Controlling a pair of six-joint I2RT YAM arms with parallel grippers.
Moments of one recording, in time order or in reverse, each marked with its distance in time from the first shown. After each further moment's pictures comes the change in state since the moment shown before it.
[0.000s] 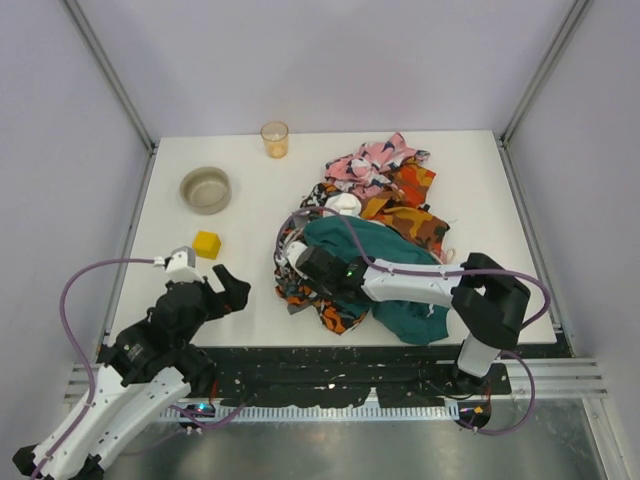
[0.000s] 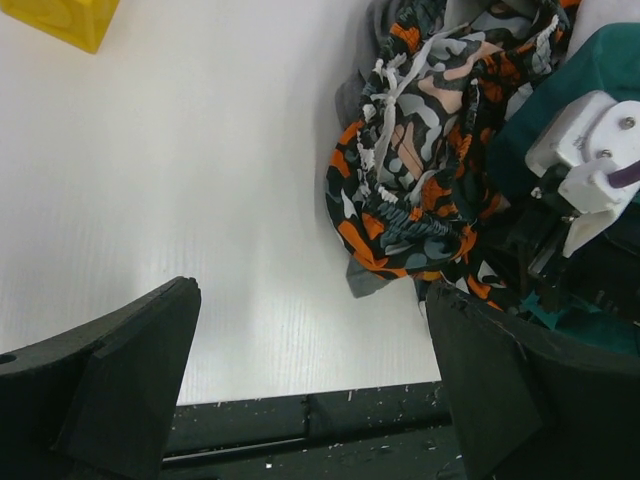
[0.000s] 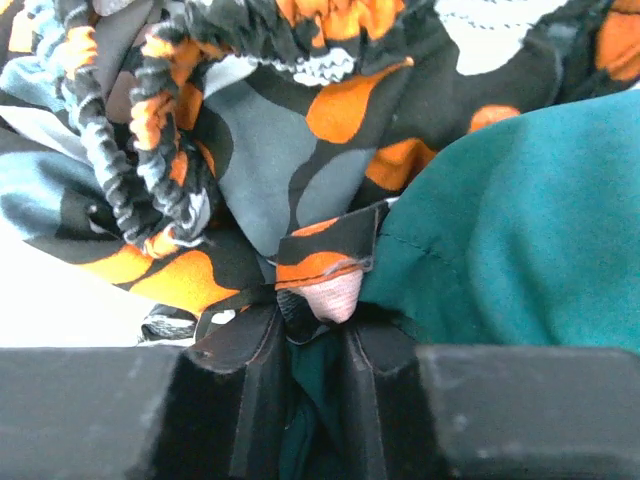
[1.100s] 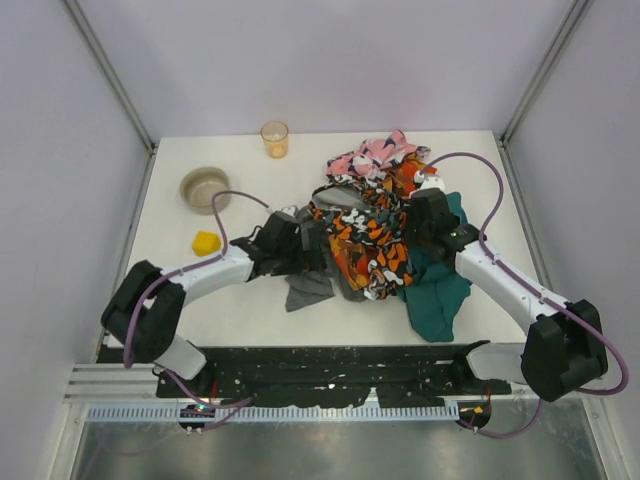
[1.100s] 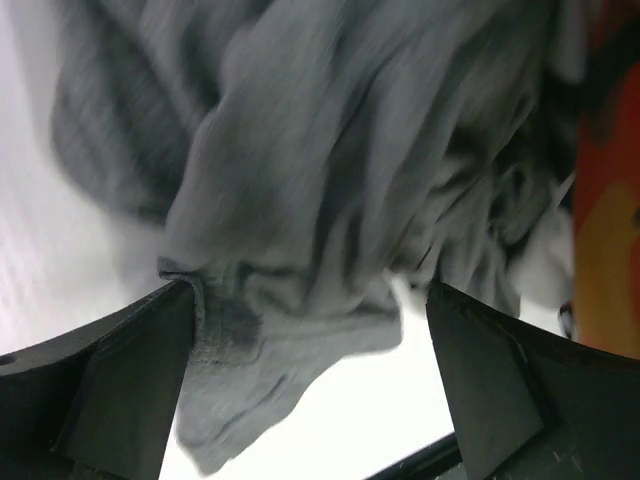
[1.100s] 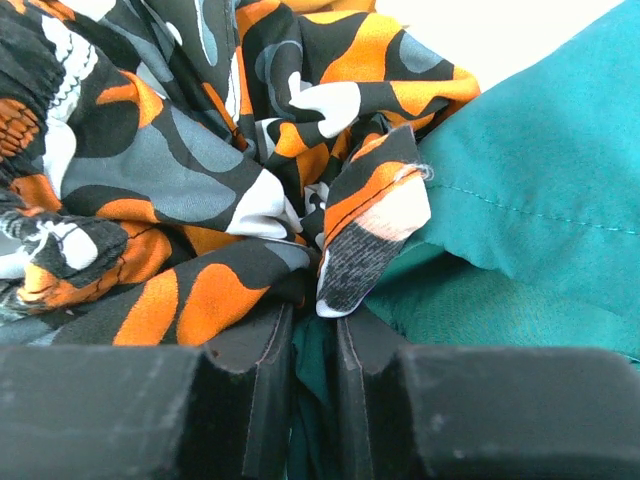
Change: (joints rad) left arm 0.039 1.157 0.200 0.634 0.427 0.068; right arm -0.670 -0.445 -0.177 -0.061 -0.038 0.416
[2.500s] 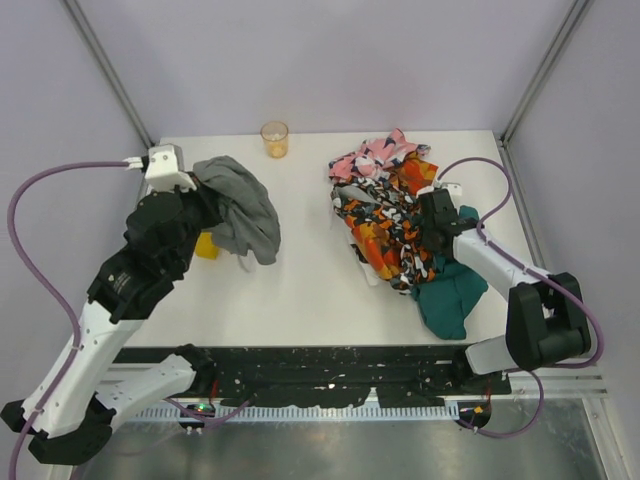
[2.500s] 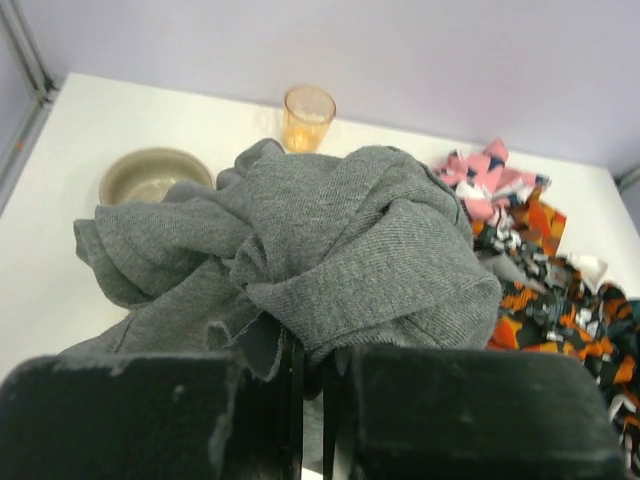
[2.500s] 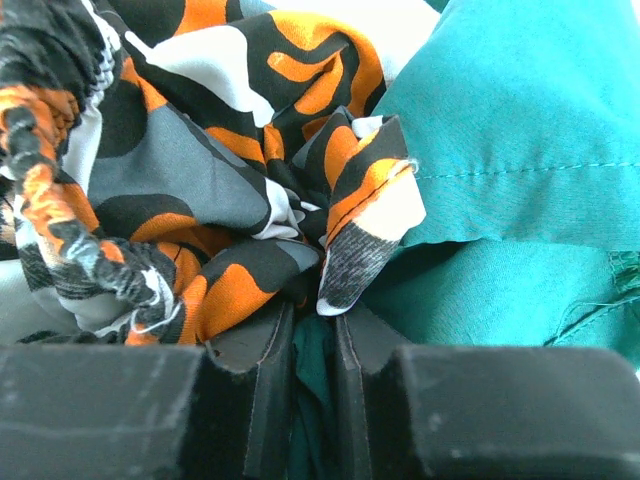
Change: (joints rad) left arm 0.018 -0.586 0.519 -0.397 -0.633 0.356; right arm -0.138 0.153 -0.010 -0.046 0.183 0.021
